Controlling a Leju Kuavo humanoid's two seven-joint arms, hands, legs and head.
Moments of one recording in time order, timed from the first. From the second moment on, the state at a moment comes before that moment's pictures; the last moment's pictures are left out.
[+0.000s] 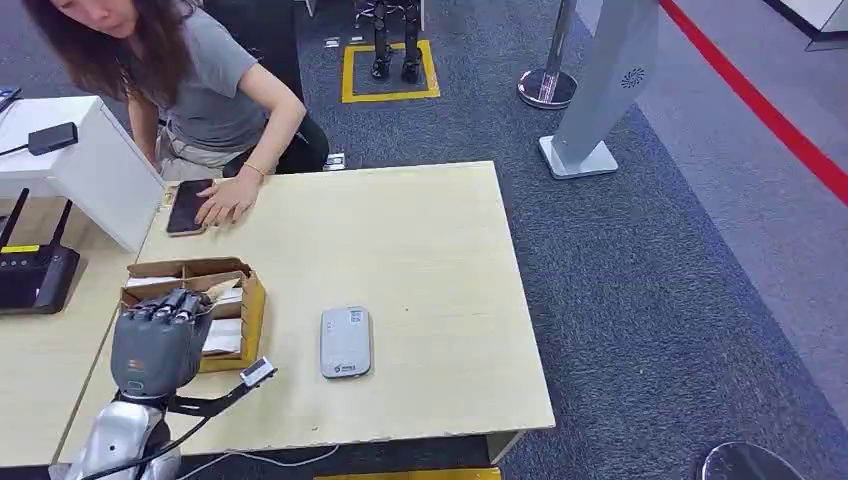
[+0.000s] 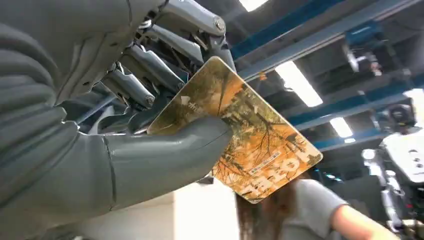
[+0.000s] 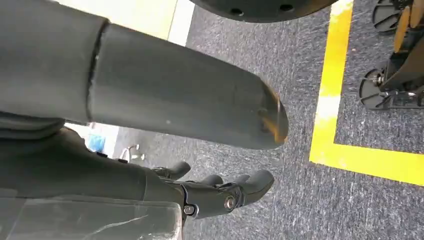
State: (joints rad) left arm -0.11 0.20 -0.20 -1.45 -1.47 0.62 0.00; right arm -0.10 0.11 -1.09 -0.20 1.23 0.17 0.19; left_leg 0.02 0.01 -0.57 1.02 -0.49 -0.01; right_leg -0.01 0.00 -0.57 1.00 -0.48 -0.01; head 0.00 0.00
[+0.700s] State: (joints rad) left arm -0.29 0.17 -0.53 -1.22 -1.54 0.61 0.11; right arm -0.12 0.12 -1.05 -0.20 1.25 0.18 0.21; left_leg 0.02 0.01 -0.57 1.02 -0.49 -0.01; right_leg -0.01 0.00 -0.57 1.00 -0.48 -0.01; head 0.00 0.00
